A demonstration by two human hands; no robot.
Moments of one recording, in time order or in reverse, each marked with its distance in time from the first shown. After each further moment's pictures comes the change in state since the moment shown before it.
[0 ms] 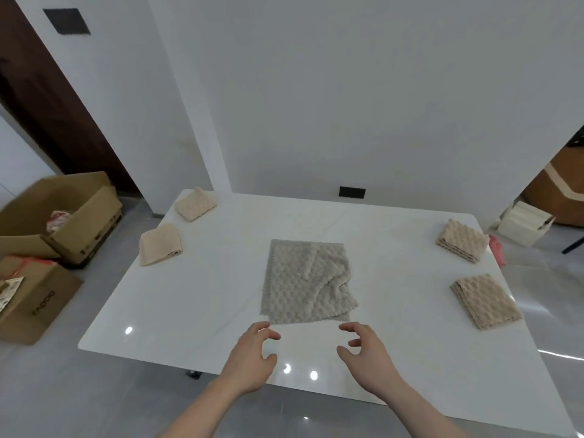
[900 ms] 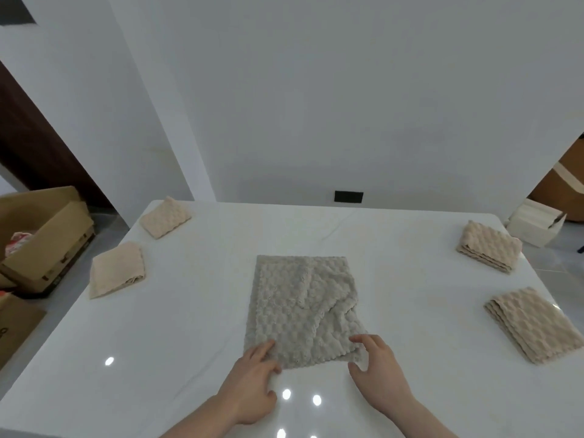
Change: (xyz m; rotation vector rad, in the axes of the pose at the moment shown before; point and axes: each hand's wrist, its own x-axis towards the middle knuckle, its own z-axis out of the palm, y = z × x) left_hand 0.138 -0.055 0.054 0.311 -0.155 0.184; right_hand 0.135 0.080 0.037 -0.206 0.076 -0.005
